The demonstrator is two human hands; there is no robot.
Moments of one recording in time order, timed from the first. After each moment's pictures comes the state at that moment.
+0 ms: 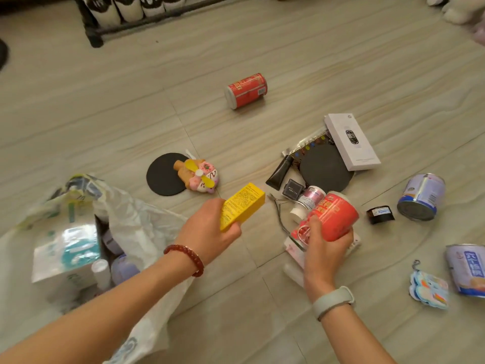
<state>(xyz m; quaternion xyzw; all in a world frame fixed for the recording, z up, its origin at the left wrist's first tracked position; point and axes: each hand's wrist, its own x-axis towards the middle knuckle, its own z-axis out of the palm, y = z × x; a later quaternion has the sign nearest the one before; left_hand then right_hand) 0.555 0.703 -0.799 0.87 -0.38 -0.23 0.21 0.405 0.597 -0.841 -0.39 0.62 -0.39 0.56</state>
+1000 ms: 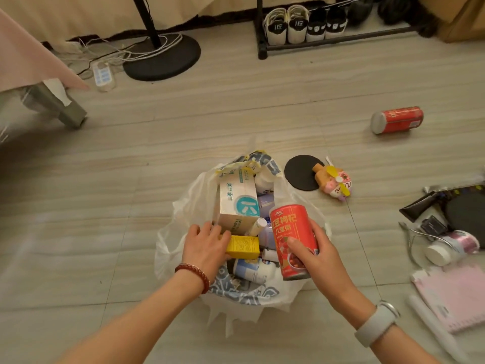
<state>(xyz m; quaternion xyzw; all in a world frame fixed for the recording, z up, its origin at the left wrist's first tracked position) 0.612 0.966 -0.809 0.92 -0.36 -0.01 -0.13 0.502 0.778 -0.776 -0.67 0.27 -0.01 0.69</state>
